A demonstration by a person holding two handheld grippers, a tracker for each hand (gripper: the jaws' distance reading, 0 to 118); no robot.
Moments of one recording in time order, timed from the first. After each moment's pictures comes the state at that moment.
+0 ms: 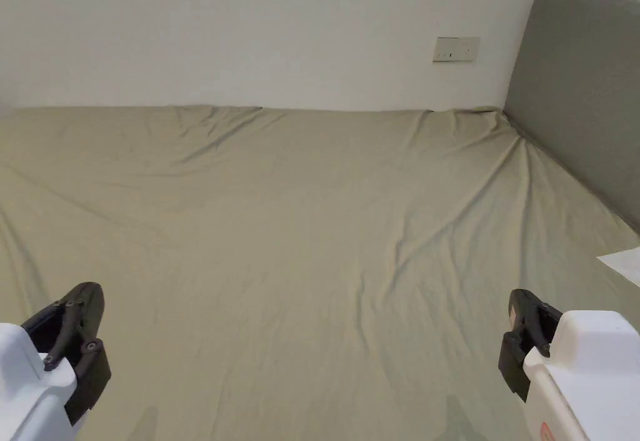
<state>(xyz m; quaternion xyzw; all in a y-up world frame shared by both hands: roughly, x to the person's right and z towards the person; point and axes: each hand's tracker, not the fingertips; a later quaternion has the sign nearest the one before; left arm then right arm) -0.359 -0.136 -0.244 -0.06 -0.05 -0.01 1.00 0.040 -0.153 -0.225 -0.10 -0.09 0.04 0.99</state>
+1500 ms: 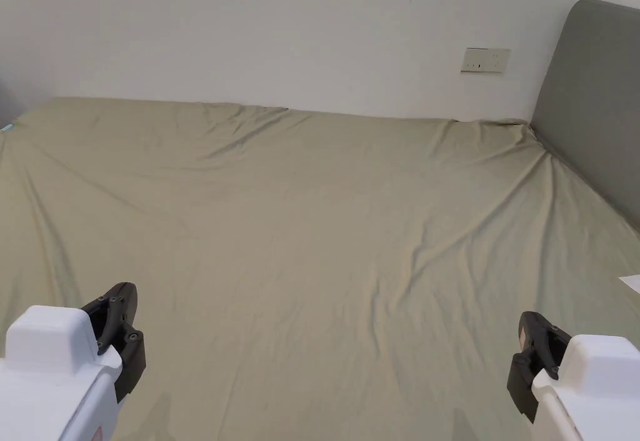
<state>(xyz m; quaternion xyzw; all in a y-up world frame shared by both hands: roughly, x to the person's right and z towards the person) -0.355 -0.149 -0.242 -0.07 -0.01 -0.02 1.00 0.035 -0.155 -0.223 -0.11 -0.07 0.04 0.99</state>
